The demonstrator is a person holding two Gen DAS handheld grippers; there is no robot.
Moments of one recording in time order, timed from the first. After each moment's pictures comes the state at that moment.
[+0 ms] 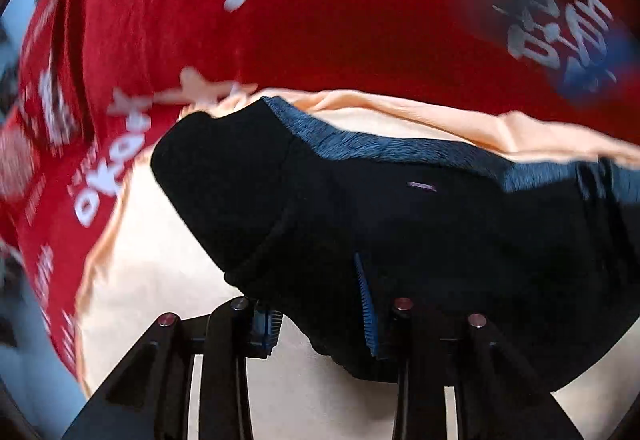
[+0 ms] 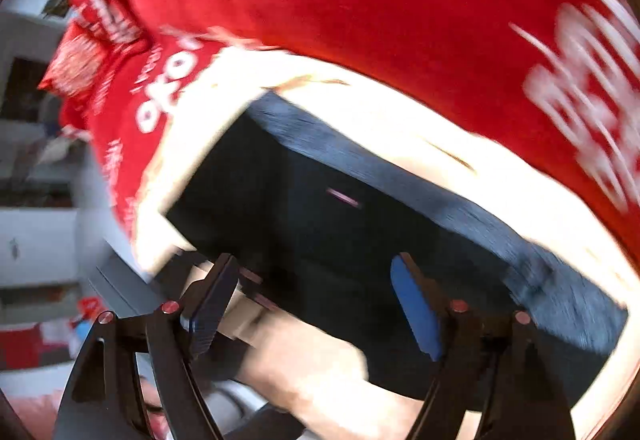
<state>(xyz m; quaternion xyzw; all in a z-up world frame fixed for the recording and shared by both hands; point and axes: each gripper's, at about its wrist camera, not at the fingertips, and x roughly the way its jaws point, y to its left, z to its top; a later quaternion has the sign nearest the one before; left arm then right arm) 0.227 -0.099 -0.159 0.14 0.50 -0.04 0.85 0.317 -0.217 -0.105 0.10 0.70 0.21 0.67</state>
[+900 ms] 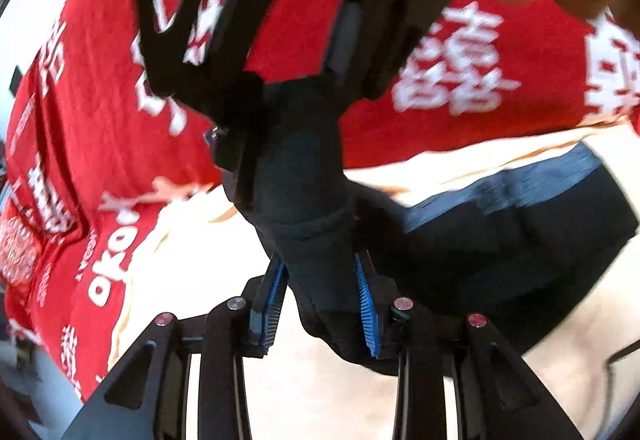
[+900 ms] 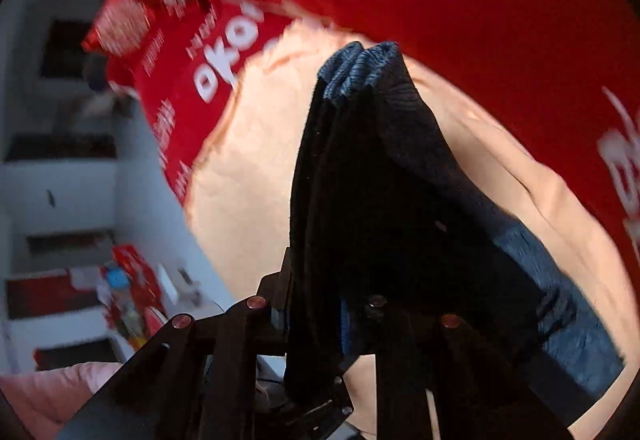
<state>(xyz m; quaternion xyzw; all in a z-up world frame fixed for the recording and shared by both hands) 0.175 -0.192 -0.077 0.20 0.43 -0.13 0.87 0.311 -0.206 -0.088 0.12 0.71 0.29 0.63</state>
